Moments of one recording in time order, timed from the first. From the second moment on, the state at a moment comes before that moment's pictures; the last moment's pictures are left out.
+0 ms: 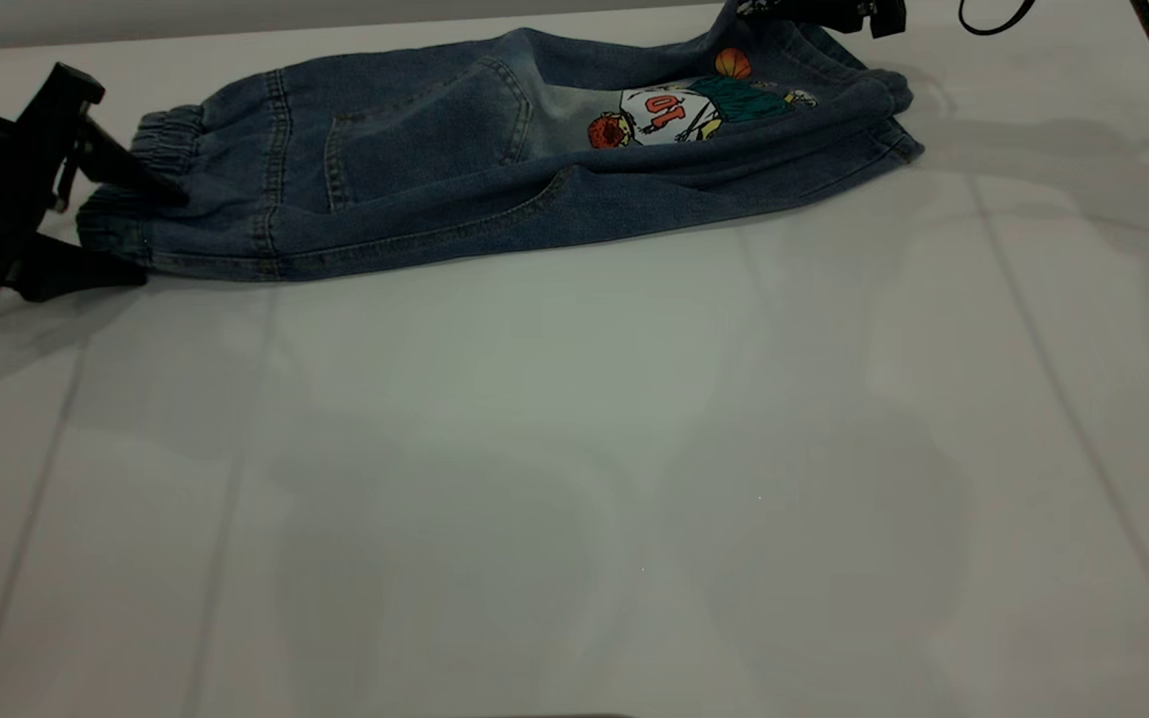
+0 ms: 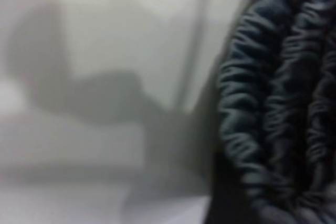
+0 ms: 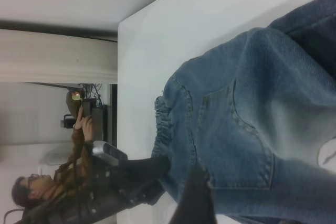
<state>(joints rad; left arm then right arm) 0.23 2.22 -1.05 -1.57 0.44 0.89 -0.02 2.57 -1.89 1.54 1.06 -0.71</state>
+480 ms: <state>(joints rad) 0.23 2.20 -1.05 -1.54 0.49 0.91 0.06 2.57 -1.89 1.53 1.06 -0.68</state>
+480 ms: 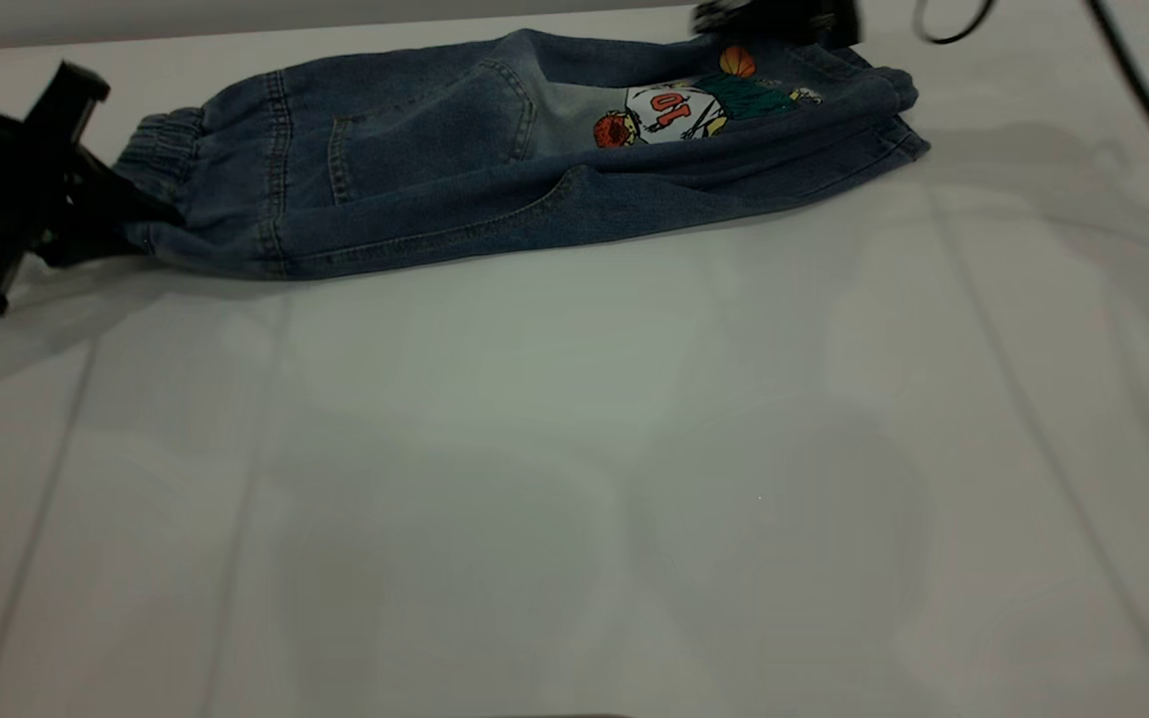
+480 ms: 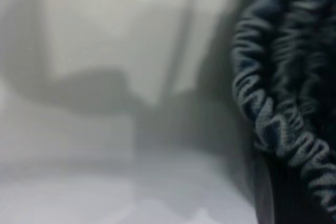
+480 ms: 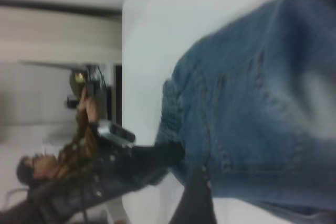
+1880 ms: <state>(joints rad) 0.14 1.60 -1.05 -1.11 0.65 0.78 0.22 2.52 -1.89 1.32 0.89 -0.67</state>
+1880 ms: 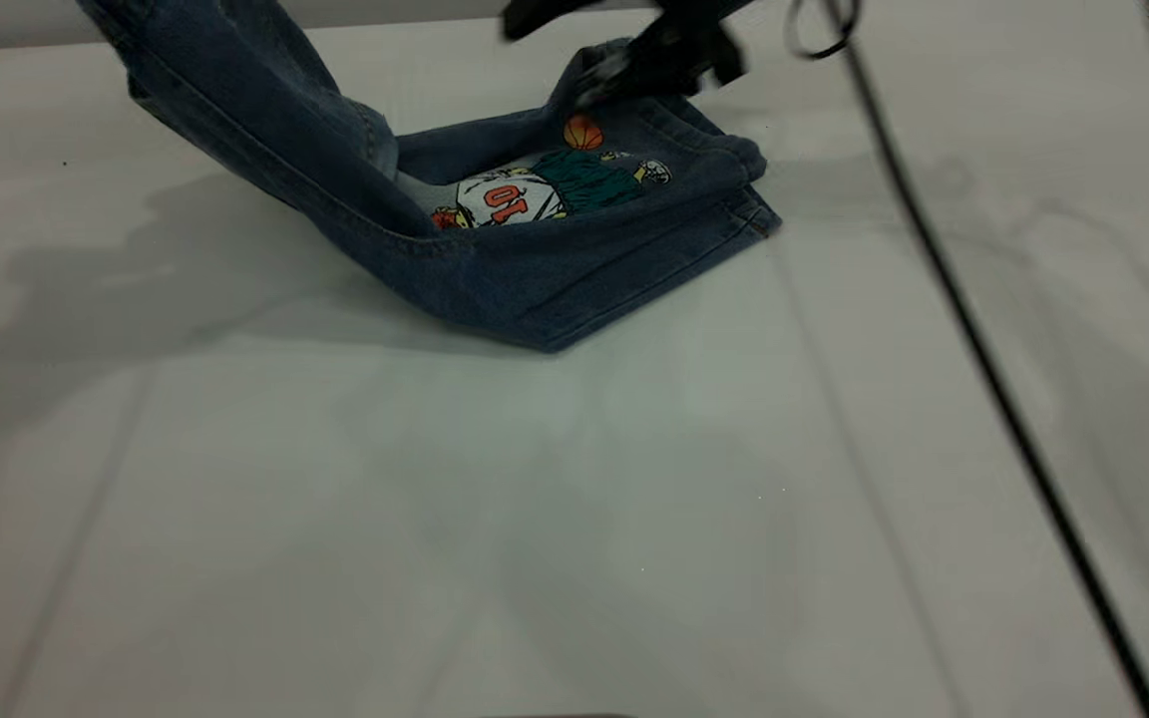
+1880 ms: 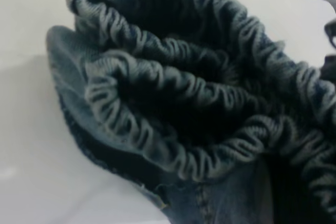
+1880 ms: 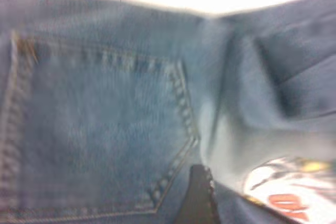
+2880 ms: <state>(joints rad) -0.33 2.14 -1.44 -1.12 0.41 0.77 -0.05 2.16 -1.89 1.27 1.00 -0.72</state>
